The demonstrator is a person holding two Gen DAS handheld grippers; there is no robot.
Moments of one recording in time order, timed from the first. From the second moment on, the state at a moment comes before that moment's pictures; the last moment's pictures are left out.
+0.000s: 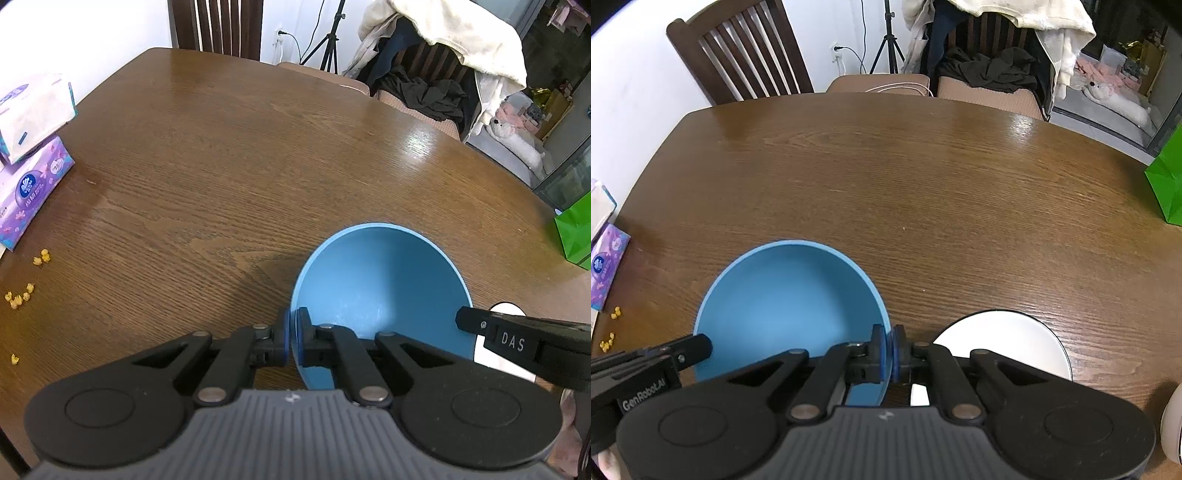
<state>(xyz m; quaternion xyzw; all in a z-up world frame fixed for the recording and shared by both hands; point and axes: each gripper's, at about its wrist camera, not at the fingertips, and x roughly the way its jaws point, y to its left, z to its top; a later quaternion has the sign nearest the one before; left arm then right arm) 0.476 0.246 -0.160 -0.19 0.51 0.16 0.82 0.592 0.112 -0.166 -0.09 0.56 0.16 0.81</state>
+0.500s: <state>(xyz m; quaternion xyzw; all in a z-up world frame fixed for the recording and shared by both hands) 0.463 0.239 -0.145 -0.18 0.50 0.15 0.83 0.581 0.108 -0.154 -0.09 0.55 0.16 0.81</state>
